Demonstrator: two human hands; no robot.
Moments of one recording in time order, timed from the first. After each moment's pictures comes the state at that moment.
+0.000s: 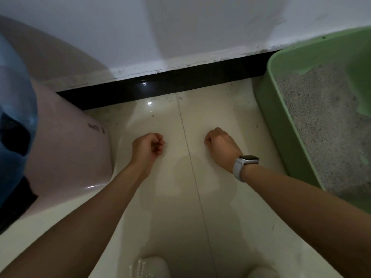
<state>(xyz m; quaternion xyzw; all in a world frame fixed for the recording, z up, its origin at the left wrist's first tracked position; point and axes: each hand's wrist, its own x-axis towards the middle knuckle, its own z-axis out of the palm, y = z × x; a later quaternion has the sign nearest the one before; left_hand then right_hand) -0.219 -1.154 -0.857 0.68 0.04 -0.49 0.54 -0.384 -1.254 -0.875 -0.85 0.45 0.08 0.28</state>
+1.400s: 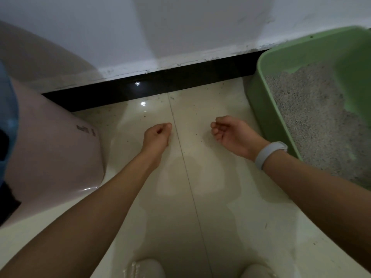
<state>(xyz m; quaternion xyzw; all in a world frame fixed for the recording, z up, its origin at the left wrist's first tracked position) -0.243 -1.187 -0.859 0.75 -0.11 -0.47 0.45 -0.403 -1.289 -0.836 -0.23 0.51 -0.17 0.81</state>
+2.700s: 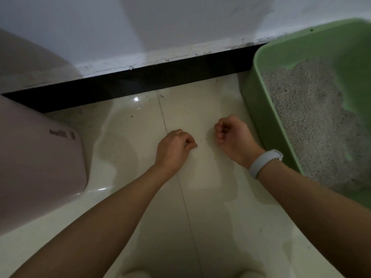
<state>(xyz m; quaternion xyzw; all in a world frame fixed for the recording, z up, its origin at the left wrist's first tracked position) -0.287 -1.202 -0.886 0.78 -0.53 -0.28 0.20 -0.411 -1.291 -0.851 -0.25 0.57 -0.22 0.75</state>
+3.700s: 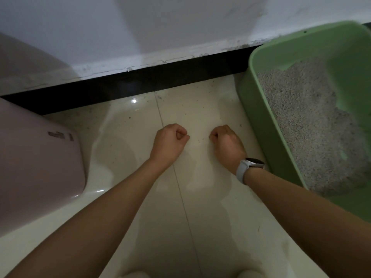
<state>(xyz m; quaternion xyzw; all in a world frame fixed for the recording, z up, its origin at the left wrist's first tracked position) -0.276 -1.213 -0.876 0.79 -0.42 -0.34 0.28 -0.422 -1.277 -0.879 -0.79 0.54 0.03 0.28</state>
